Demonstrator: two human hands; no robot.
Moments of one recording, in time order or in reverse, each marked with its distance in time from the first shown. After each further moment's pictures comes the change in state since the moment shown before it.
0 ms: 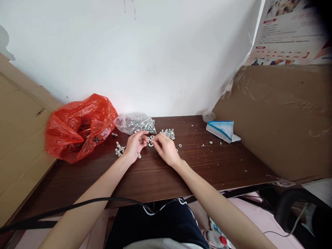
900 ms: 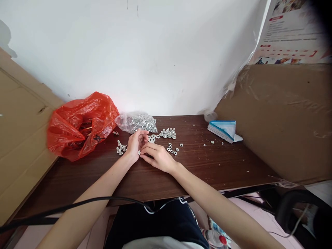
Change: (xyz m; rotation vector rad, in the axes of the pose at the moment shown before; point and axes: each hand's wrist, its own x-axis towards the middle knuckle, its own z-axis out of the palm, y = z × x) left_hand 0.000 -0.004 -0.002 -0.004 0.054 0.039; right_hand -0.005 -0.022 0.013 0.106 -0.241 -0.280
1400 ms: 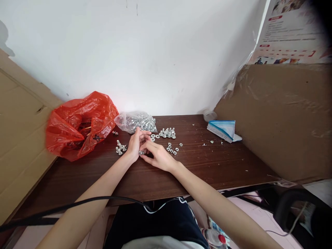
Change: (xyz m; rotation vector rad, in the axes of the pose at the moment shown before) left_hand -0.004 0.002 0.003 0.223 -0.048 -0.020; right_hand 0.000 0.002 -0.004 0.101 -0.047 0.096
